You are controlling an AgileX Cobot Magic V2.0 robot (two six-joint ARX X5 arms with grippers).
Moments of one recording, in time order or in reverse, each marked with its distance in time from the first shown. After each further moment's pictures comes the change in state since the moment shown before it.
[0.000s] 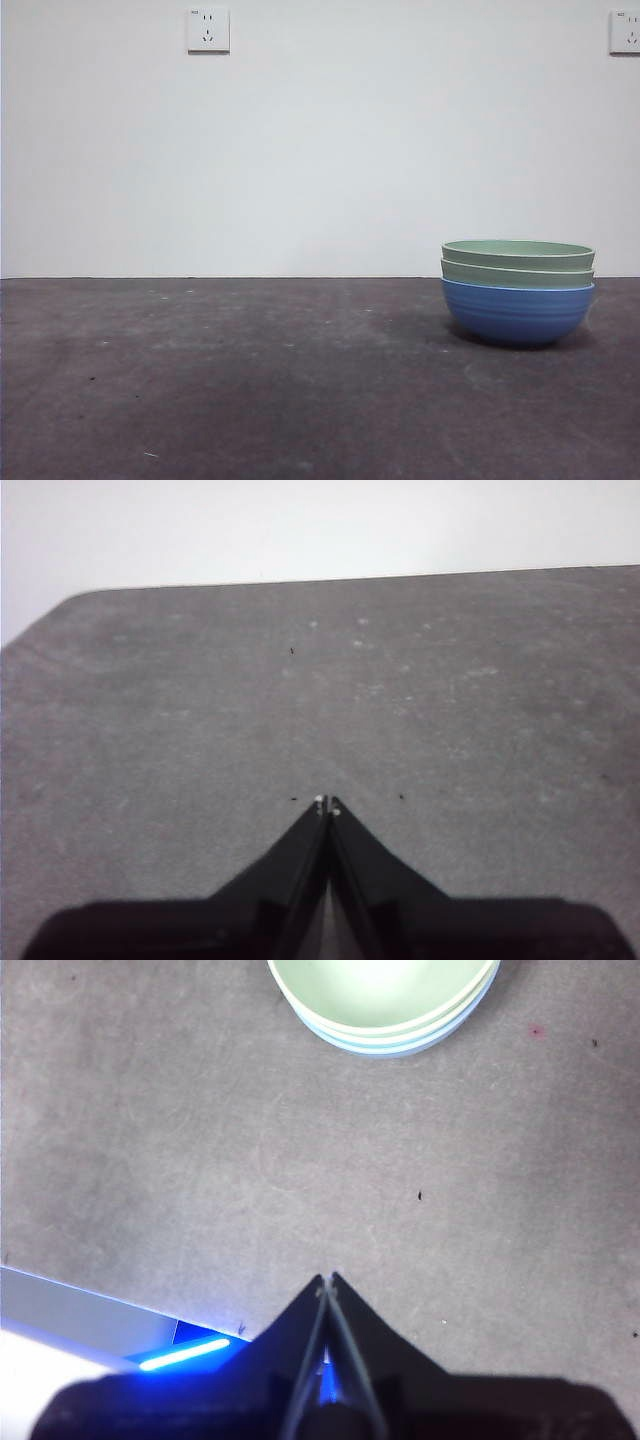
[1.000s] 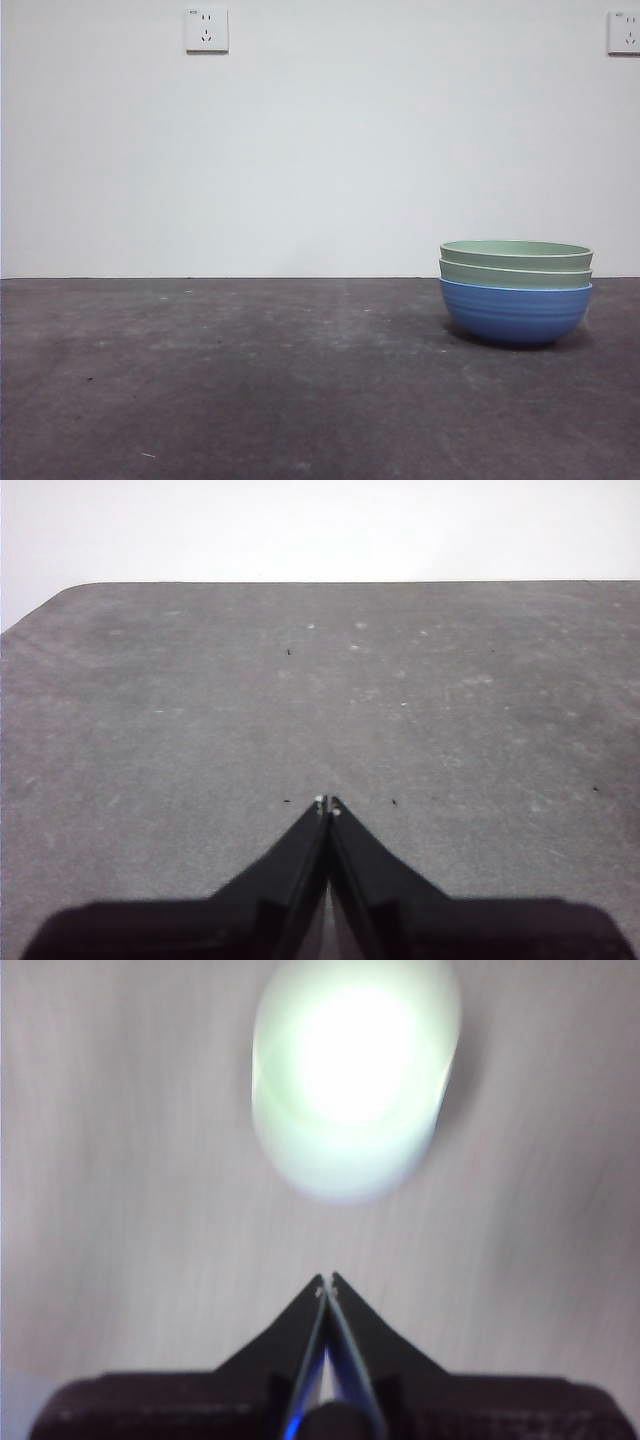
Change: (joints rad) left arm 0.000 0.000 0.000 0.000 0.000 -0.029; right arm -0.053 -0.132 -0.028 0.247 0.026 -0.015
